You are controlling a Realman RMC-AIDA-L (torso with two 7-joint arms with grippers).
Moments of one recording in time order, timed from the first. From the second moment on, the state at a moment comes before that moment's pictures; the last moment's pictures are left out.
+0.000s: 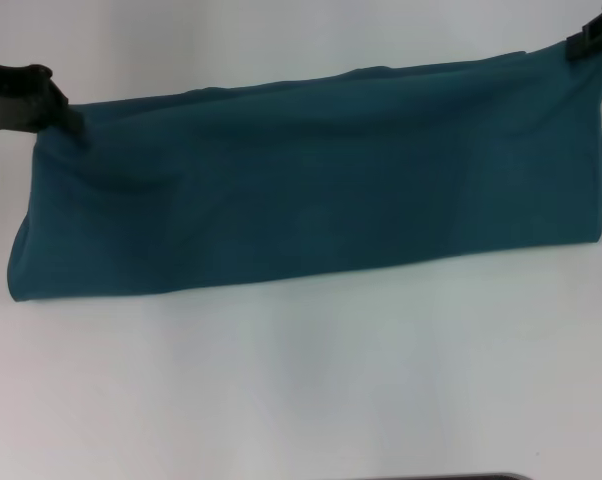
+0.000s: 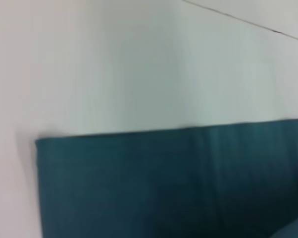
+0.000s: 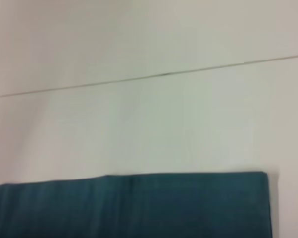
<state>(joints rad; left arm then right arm) -0.83 -1.86 -2.43 -0.68 -0.58 1.53 -2.68 0.74 1.94 -0.62 -0.94 -2.60 -1.44 2.57</state>
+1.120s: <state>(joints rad) -0.85 -1.91 -2.38 -0.63 -0.53 1.25 -2.73 0.79 1.98 -0.71 -0.75 -2.61 -1.09 2.57</state>
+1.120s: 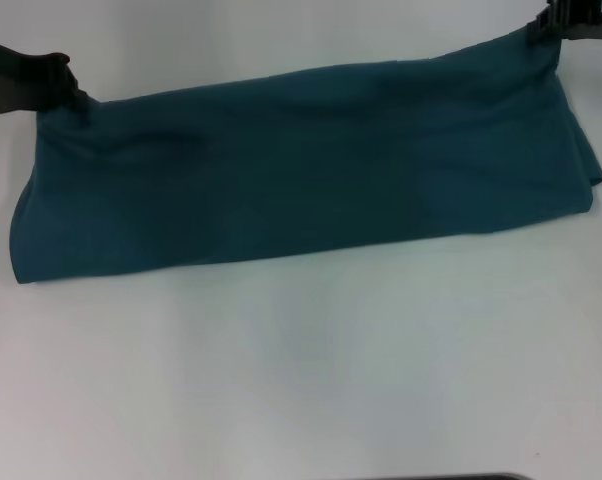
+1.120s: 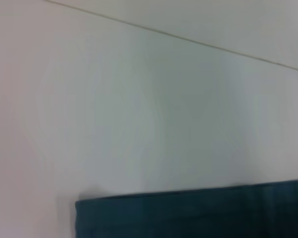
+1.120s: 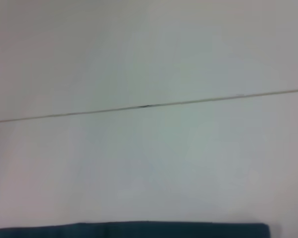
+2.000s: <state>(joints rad) -0.81 -1.92 -2.39 -0.64 -0.53 1.17 -2.80 0.79 1.92 -0.70 -0.73 -2.61 -1.05 2.57</state>
